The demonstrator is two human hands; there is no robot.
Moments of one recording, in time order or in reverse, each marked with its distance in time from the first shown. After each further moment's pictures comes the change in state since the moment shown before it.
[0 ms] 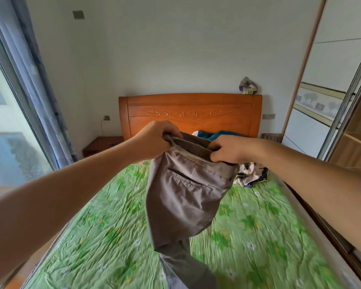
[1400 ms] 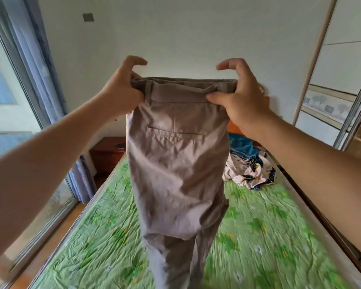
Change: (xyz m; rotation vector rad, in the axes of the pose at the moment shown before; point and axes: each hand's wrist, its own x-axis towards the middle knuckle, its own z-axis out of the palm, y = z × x) left_hand 0.007 -0.007 -0.114 -0.132 0.359 -0.084; right_hand -0.016 -0.082 -0.037 0.609 0.861 -0.408
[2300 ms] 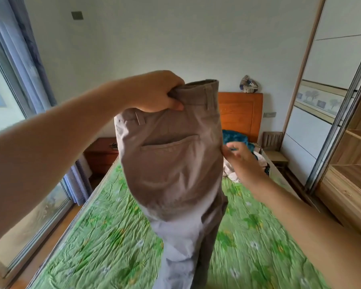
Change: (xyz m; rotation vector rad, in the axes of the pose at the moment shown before) left_hand 0.025 0.059 0.048 0.623 -0.516 0.380; right_hand -0.097 0.123 -0.016 -0.027 -0.132 0.479
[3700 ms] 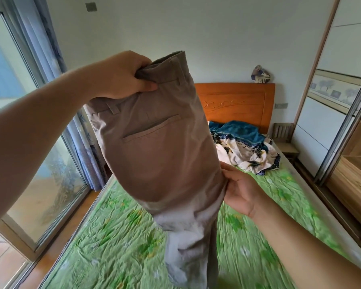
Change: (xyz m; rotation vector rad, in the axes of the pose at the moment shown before) left_hand -0.120 -0.055 -0.041 -0.012 0.130 -0.150; right_hand -0.091 0.018 0.086 1.092 -0.242 0.437
